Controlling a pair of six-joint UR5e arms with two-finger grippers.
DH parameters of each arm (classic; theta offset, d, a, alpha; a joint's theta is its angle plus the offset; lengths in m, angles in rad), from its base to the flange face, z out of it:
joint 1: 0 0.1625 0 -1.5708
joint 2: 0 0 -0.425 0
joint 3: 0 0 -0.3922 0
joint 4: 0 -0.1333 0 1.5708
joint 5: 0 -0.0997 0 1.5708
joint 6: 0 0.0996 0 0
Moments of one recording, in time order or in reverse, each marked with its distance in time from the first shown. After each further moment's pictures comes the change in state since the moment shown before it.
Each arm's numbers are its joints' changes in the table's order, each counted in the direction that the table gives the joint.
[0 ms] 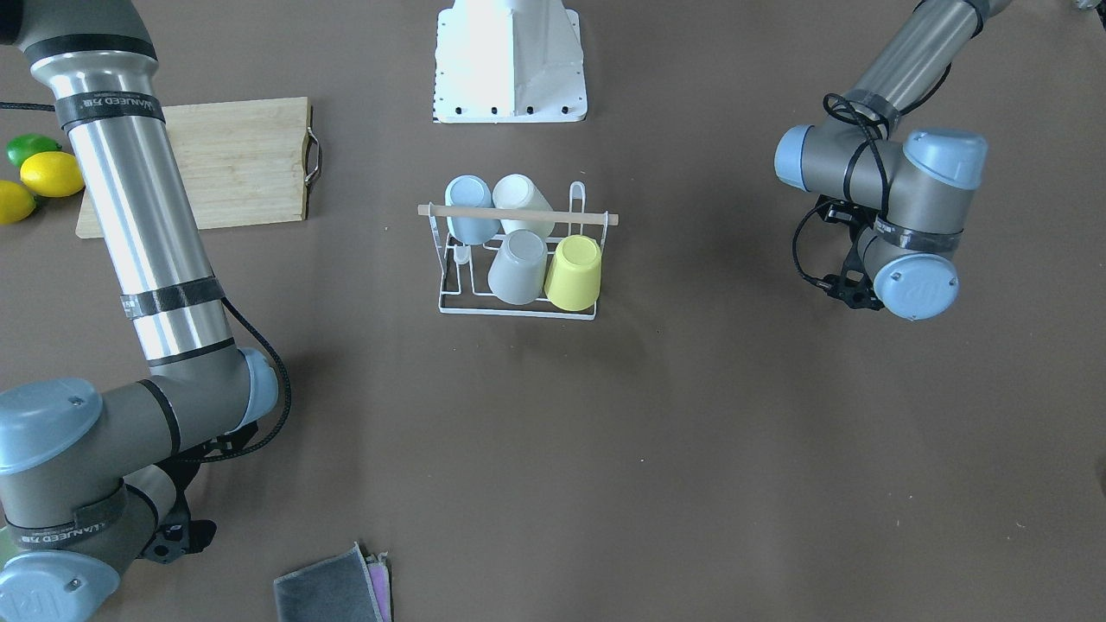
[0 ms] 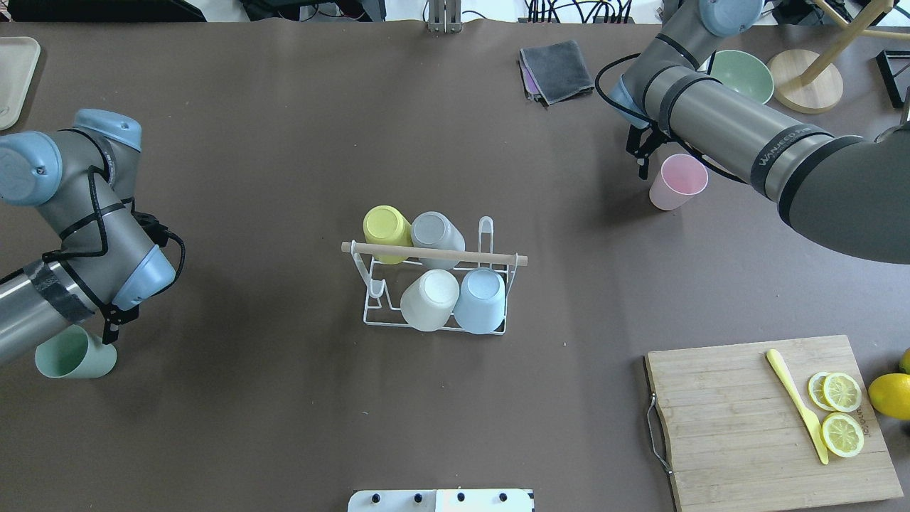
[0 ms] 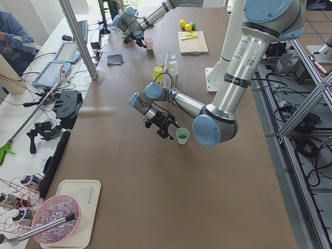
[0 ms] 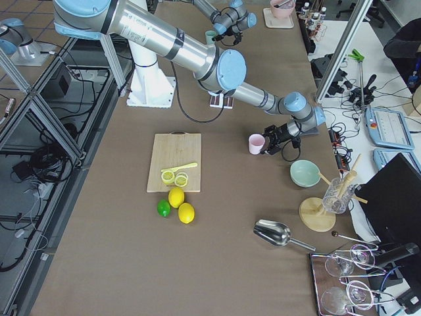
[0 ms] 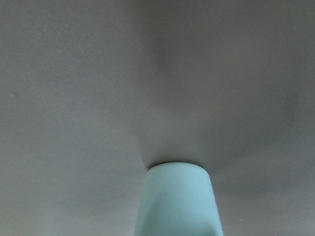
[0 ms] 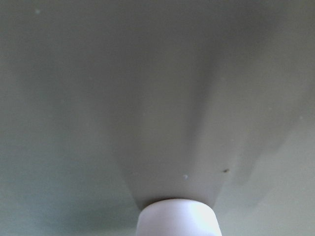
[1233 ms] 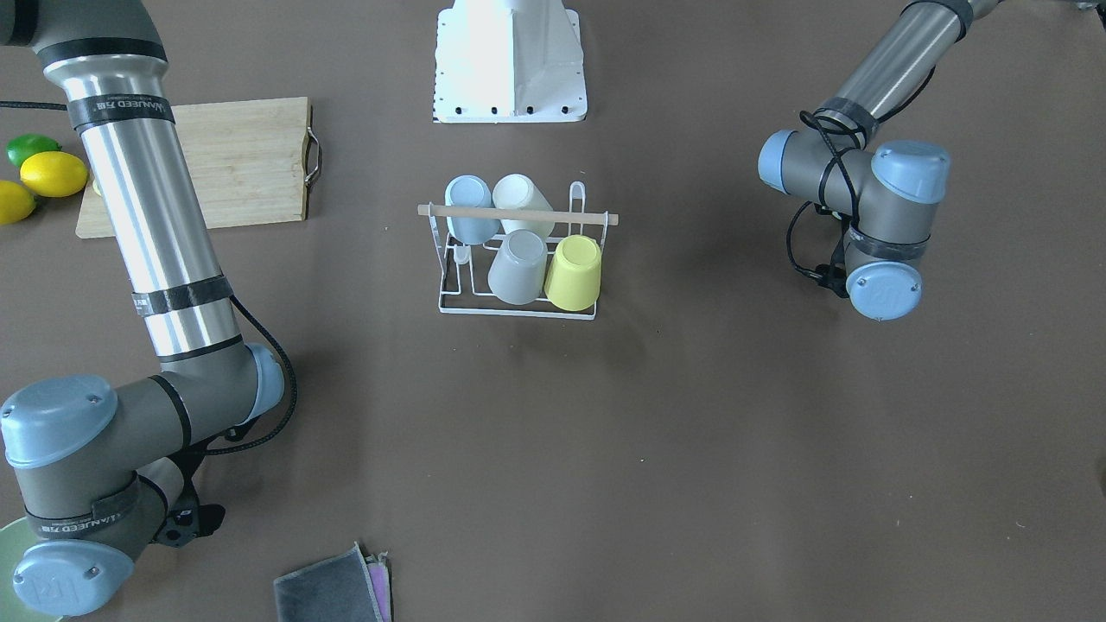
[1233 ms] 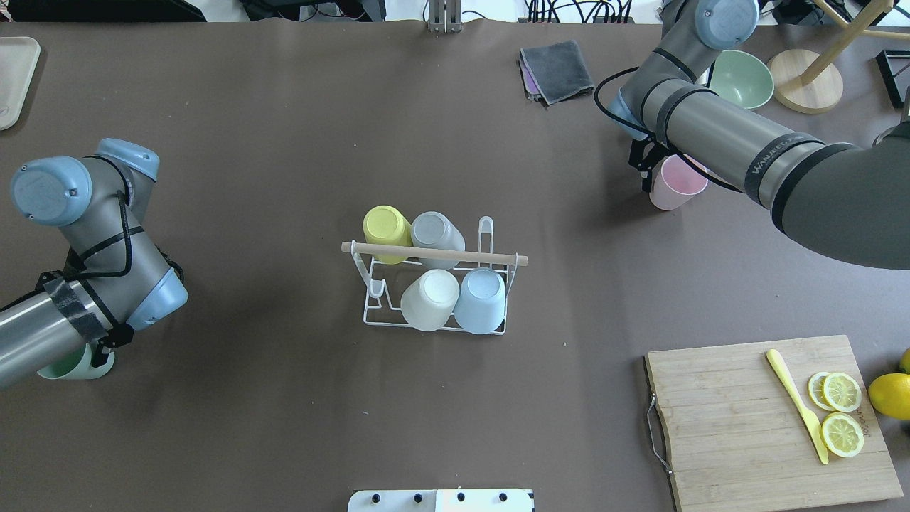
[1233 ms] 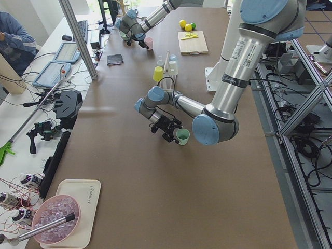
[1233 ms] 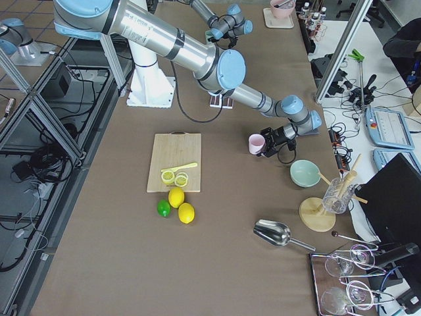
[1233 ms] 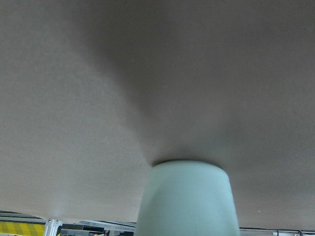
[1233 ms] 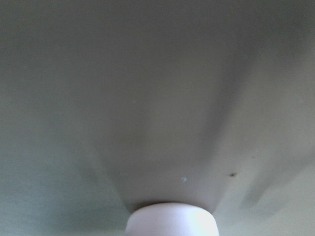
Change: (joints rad) left arm 0.052 0.000 -0.044 -0.052 -0.036 0.001; right arm -0.019 -0.004 0.041 0.011 0.007 -0.063
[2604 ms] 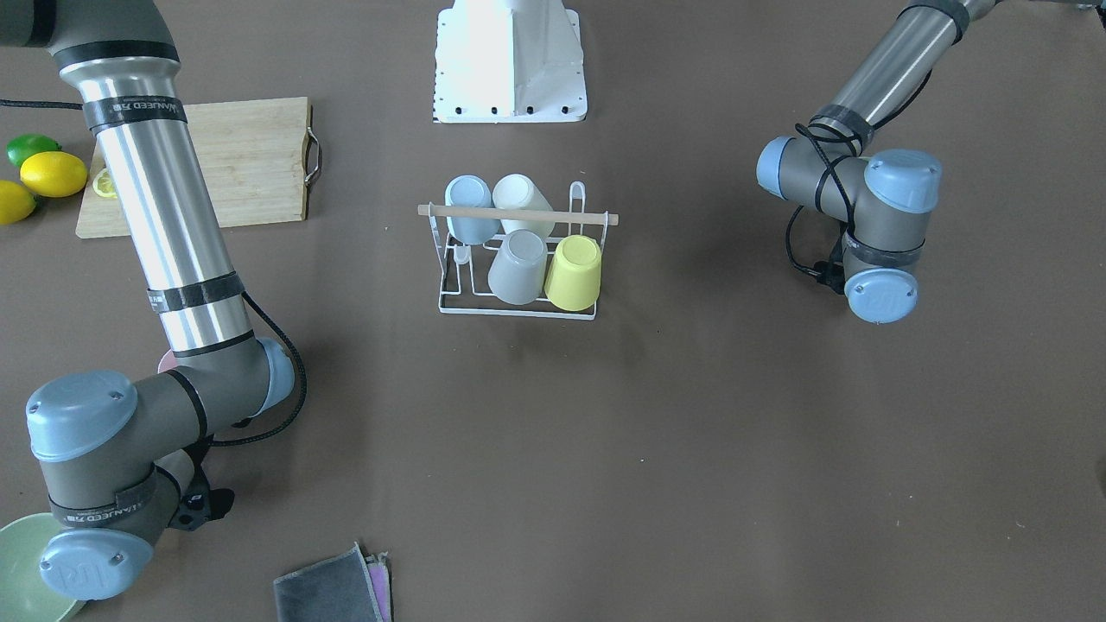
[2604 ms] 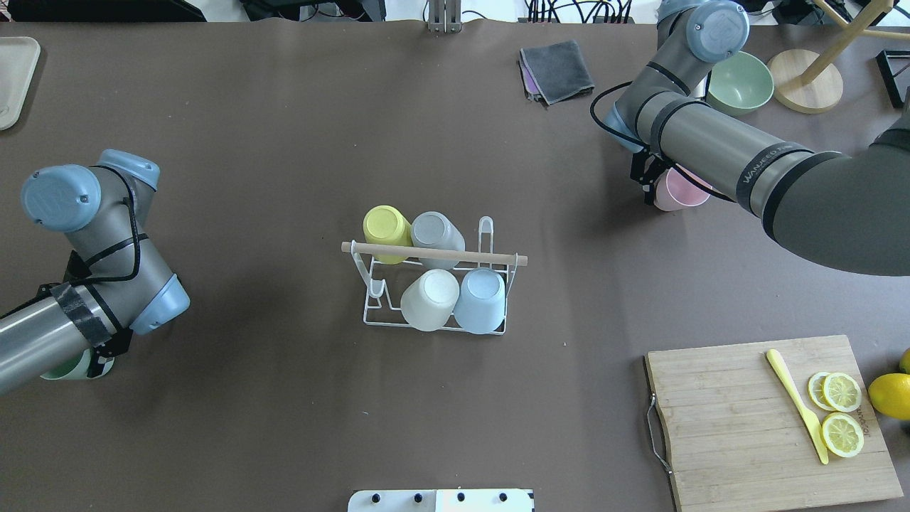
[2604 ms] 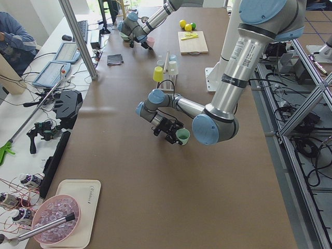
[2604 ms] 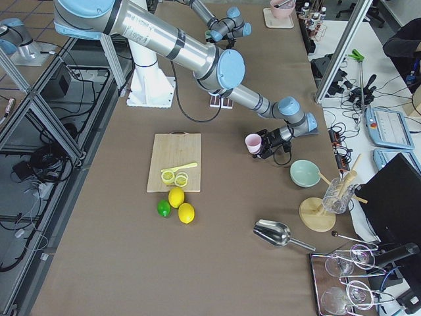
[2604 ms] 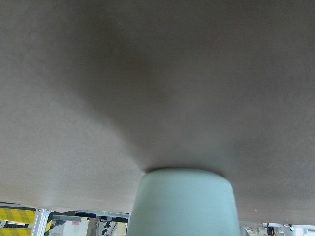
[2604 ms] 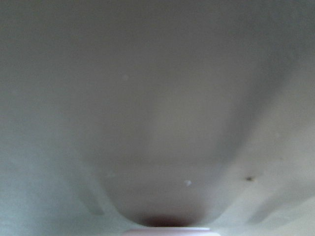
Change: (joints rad) left arm 0.011 0.001 -0.039 -0.042 0.024 0.064; right arm -0.019 -0.008 0.032 0.018 0.016 -0.041
